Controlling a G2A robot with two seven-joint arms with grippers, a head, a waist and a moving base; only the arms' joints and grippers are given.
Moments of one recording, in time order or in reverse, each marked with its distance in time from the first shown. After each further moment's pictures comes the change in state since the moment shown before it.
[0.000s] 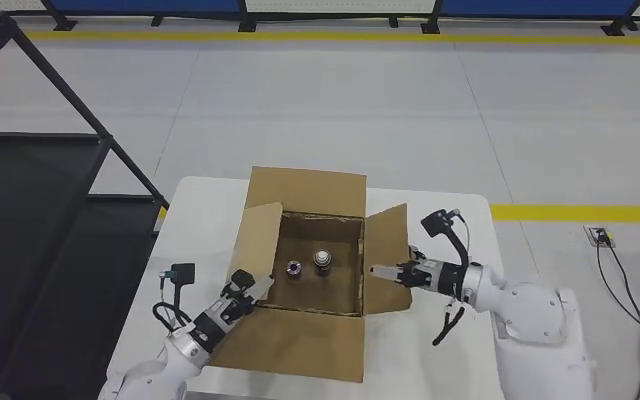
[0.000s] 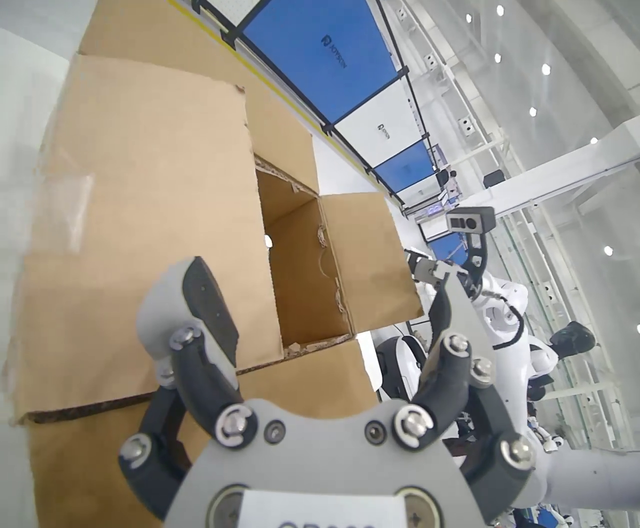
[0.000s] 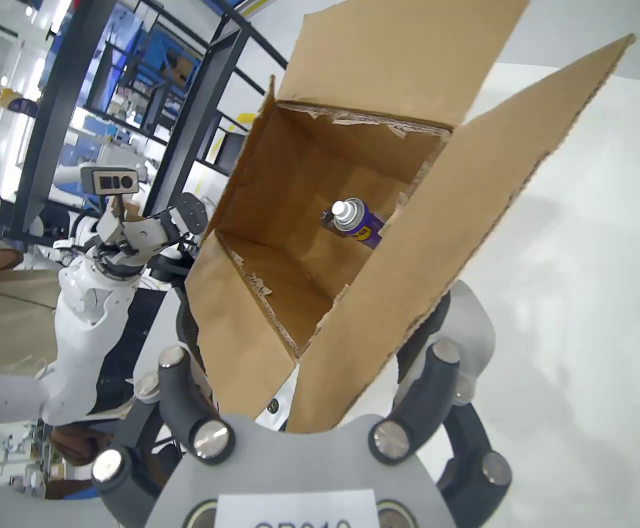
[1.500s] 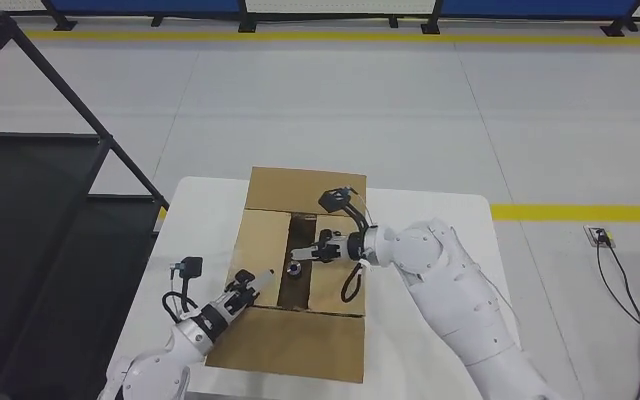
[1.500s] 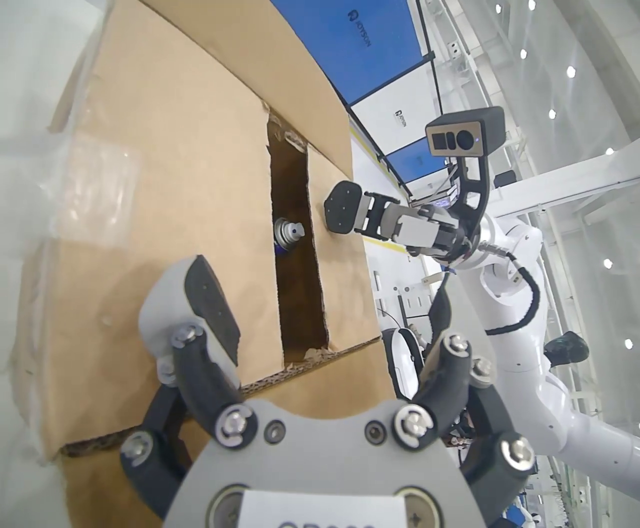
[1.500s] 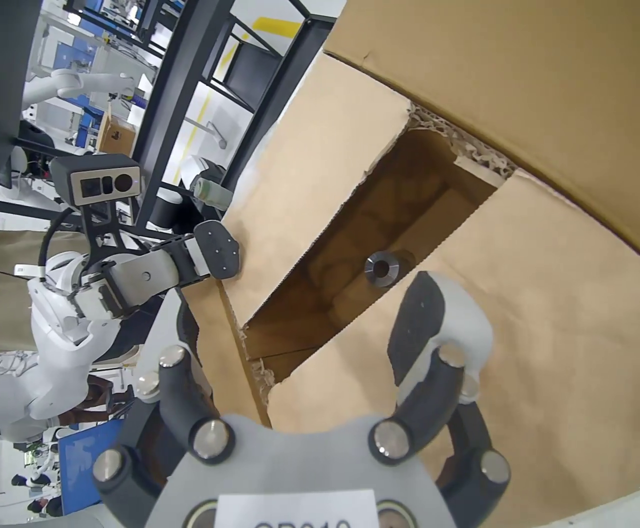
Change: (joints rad) left arm -0.083 0.024 0.025 0.132 -0.072 0.039 -0.040; right arm 0.443 -0.030 -0.543 0.590 -0.012 0.051 -0.295
